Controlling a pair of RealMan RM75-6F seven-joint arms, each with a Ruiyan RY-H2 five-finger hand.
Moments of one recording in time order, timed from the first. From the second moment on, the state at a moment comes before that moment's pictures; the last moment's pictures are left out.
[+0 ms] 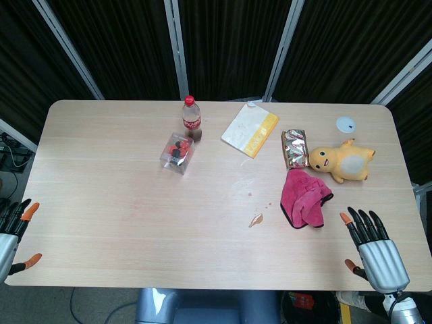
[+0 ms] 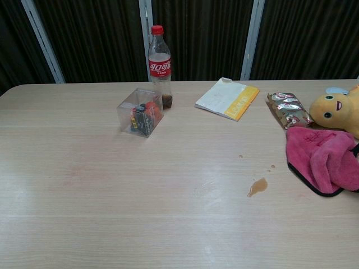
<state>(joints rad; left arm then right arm) -0.02 -1.02 0.04 -1.68 1.62 1.53 0.14 0.04 -1.16 -0.04 -1.62 -1.73 1.55 -0.19</state>
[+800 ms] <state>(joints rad) -0.02 -1.02 0.04 -1.68 1.62 1.52 0.14 0.04 -1.15 -0.04 -1.65 -1.69 1.52 -0.18</state>
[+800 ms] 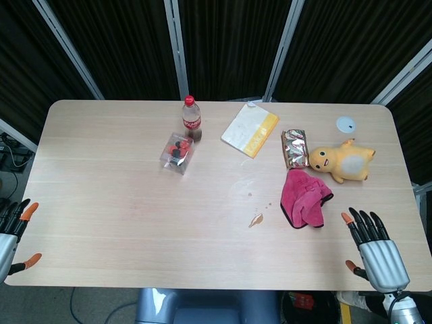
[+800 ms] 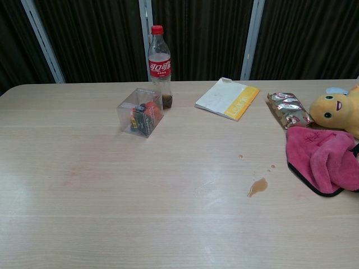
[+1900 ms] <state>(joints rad) -0.02 -1.02 0.05 -1.69 1.60 1.50 0.12 0.26 -1.43 0.13 -1.56 -1.32 1.20 -0.46</state>
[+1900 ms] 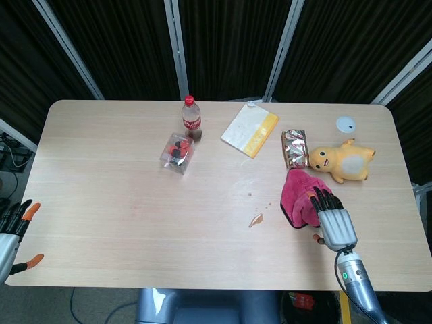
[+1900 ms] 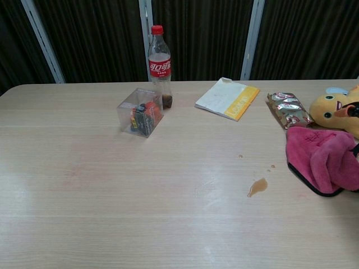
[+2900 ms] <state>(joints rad) -0.03 -1.02 0.05 -1.70 1.58 1.49 0.11 0.40 -1.71 0.21 -1.06 -1.16 1.09 -0.36</state>
